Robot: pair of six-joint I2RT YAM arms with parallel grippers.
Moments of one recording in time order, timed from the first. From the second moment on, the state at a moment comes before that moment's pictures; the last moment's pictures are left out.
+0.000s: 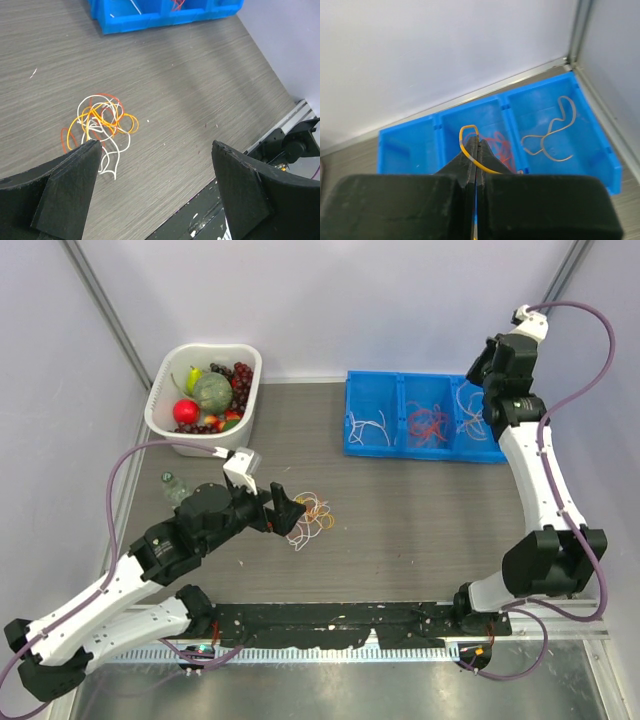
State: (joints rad) left arm -0.90 0.74 0.87 -0.43 -0.17 -0.47; right arm 0.02 1.45 1.50 -0.25 0.20 0.32
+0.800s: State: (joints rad) left arm -0.90 0.78 0.85 -0.51 -0.26 -0.41; right arm -0.09 1.95 1.72 -0.49 0.32 0.37
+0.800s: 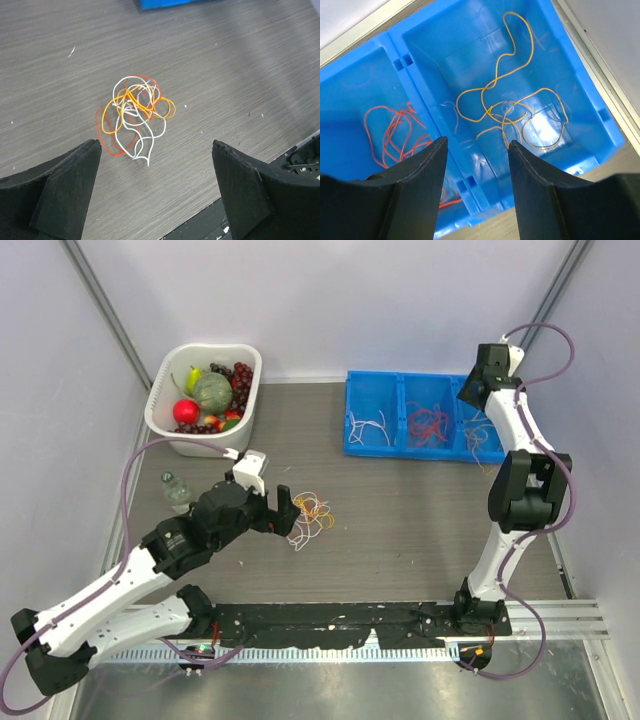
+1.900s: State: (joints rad) left arm -0.90 0.83 0.74 -0.38 -0.06 -0.57; right arm -0.45 1.36 0.59 0.22 -0.04 1.10
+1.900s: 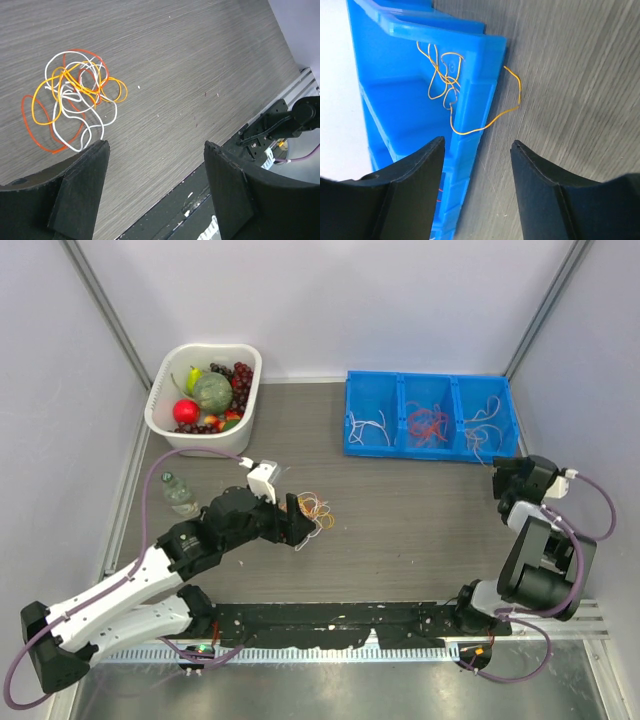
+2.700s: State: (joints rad) left arm -0.90 0.81 0.73 -0.40 -0.05 -0.50; right arm -0.48 1.87 0.44 1.03 -0.21 1.56
